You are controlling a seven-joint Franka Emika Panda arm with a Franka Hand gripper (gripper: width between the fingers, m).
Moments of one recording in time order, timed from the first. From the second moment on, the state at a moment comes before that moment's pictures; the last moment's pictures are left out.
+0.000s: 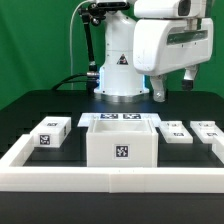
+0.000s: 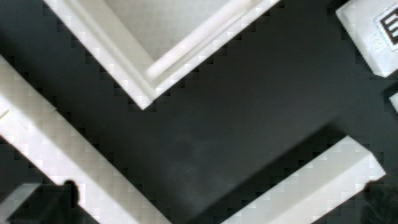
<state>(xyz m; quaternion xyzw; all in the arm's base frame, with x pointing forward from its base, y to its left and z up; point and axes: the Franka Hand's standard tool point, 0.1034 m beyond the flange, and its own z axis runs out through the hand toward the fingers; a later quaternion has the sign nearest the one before) 0.562 0.055 0.121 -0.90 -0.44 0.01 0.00</state>
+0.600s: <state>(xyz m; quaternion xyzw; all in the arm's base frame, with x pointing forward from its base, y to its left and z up) 0.562 0.055 0.121 -0.90 -0.44 0.01 0.00</state>
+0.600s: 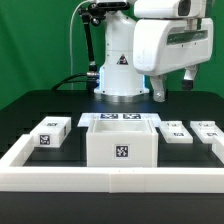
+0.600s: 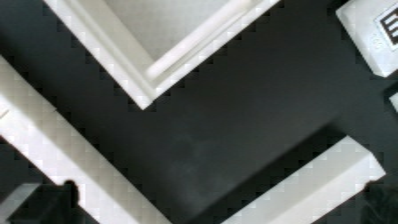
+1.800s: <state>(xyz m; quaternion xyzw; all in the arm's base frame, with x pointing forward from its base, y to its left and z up) 0.551 0.031 0.103 -0.76 -0.65 -0.03 -0.04</state>
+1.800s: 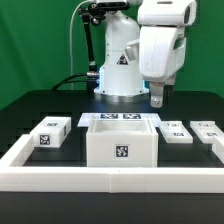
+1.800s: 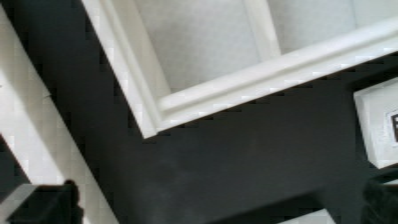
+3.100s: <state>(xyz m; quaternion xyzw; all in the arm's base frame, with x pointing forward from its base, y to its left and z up) 0.498 0.009 0.082 -0.74 -0.68 0.00 -0.02</state>
